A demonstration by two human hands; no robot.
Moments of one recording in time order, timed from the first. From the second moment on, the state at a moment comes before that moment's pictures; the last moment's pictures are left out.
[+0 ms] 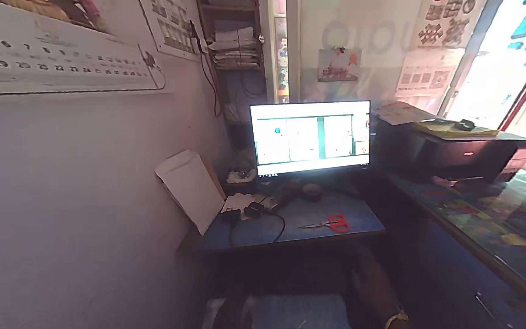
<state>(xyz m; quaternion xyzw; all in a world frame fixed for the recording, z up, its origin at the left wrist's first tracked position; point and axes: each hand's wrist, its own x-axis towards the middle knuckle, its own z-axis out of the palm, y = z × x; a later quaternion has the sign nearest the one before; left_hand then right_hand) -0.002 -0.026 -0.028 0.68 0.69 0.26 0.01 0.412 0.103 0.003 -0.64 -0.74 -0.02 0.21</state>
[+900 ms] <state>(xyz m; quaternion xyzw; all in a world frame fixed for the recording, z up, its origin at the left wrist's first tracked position) -0.002 -0.023 -0.028 0.67 0.70 0.24 0.01 0.414 0.107 0.007 -0.64 -0.74 0.03 0.21</state>
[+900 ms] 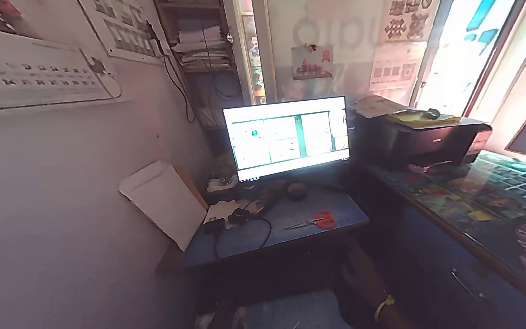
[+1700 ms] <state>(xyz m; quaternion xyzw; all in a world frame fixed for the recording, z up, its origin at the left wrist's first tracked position) 0.000 -0.031 -0.029 0.66 0.71 0.26 0.01 0.410 0.113 -0.004 -0.62 -0.75 0.00 0.21</state>
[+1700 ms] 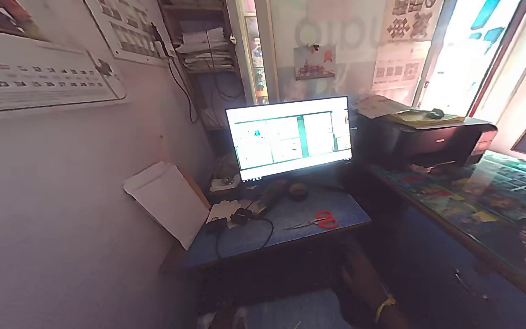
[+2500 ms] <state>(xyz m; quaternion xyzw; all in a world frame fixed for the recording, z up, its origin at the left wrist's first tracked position) 0.000 -0.034 -0.036 0.65 0.69 0.30 -0.03 0.406 0.107 0.006 -0.66 -0.72 0.03 0.21</state>
